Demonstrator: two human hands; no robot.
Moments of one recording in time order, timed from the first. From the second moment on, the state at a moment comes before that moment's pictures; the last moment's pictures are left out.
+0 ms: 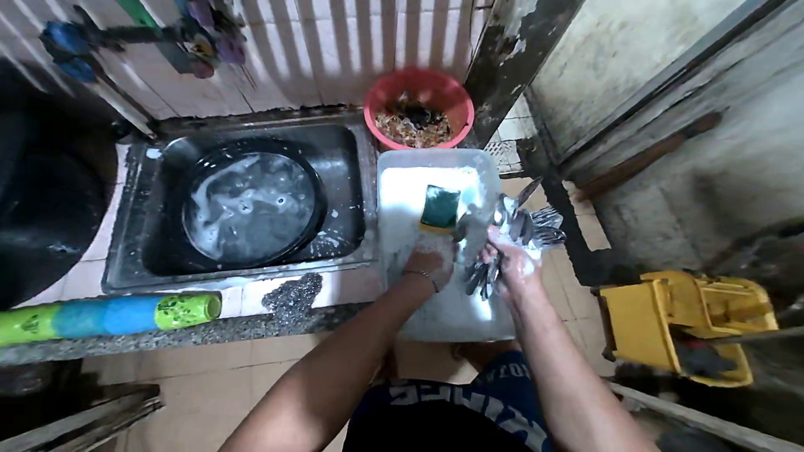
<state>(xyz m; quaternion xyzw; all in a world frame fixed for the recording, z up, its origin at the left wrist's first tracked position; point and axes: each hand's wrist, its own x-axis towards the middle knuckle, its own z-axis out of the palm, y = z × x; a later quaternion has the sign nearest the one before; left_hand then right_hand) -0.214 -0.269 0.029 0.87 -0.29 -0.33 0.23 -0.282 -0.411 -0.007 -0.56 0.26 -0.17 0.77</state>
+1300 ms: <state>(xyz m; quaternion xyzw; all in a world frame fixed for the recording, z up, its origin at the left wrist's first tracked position) -0.201 -0.296 -0.013 0.95 -0.04 -0.28 0.15 -0.240 -0.409 -0.011 -0.68 0.20 -0.05 0.70</state>
